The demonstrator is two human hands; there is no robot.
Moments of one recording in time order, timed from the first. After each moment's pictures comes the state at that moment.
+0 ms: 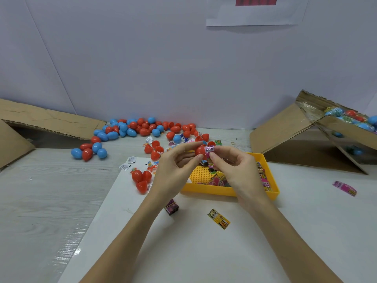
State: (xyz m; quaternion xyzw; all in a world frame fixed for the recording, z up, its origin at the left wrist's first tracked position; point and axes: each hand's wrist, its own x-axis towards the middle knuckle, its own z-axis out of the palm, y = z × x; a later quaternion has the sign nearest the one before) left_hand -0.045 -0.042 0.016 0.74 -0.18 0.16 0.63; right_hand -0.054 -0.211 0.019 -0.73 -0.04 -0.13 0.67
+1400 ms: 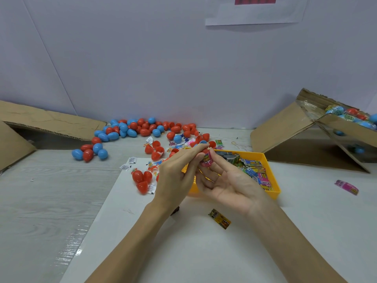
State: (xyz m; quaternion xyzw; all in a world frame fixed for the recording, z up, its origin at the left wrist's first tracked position) left_hand -0.041 -0.044 -0.004 0.76 -0.30 0.38 0.45; right_hand -0.069 -0.196 0.036 -0.35 0.12 0.24 0.90
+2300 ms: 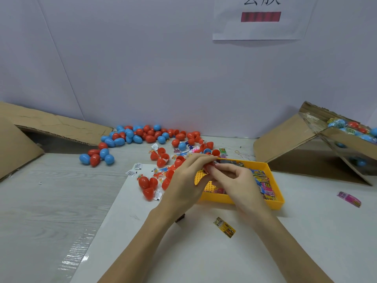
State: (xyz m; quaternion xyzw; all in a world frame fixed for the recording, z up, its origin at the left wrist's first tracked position) left_hand -0.040 -0.042 0.000 0.80 -0.32 0.31 0.40; right_hand -0.065 -0.198 0.024 -0.73 0.00 -0.06 0.68
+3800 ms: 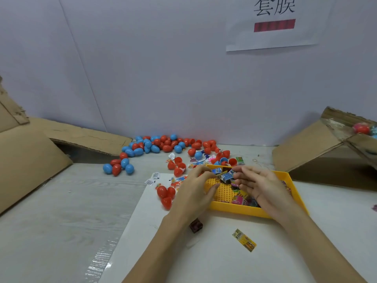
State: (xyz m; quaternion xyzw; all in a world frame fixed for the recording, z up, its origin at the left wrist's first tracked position) left_hand -0.024 -0.023 -0.014 0.90 -0.22 0.23 0.30; right_hand -0.020 -0.233 0.010 -0.60 -0.01 0.05 0.80
